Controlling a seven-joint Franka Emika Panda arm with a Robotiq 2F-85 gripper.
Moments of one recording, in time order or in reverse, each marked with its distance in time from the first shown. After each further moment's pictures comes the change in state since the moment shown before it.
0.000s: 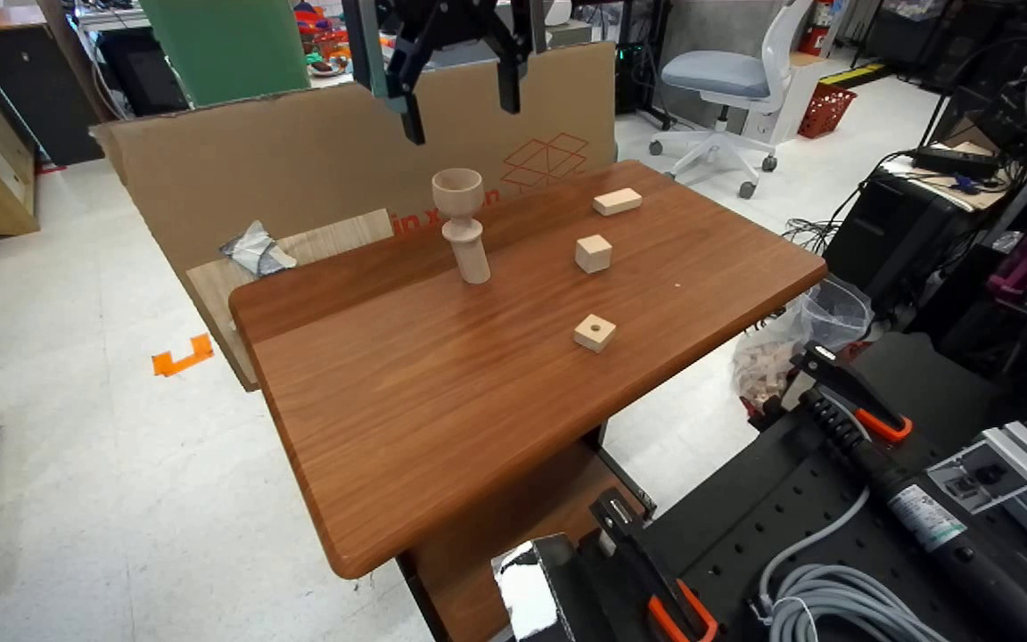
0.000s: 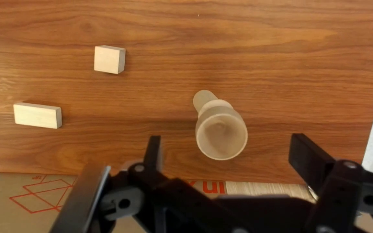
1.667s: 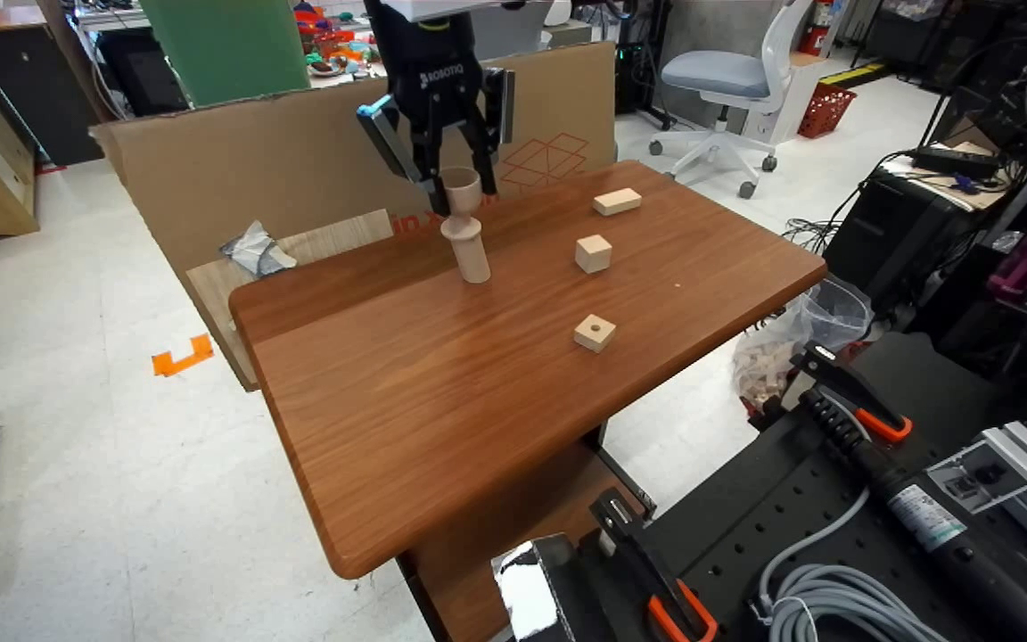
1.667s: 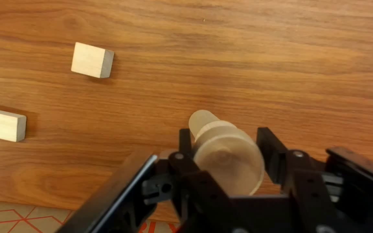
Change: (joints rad) arm 0.011 0.228 -0.003 0.221 0.001 -0.151 -0.090
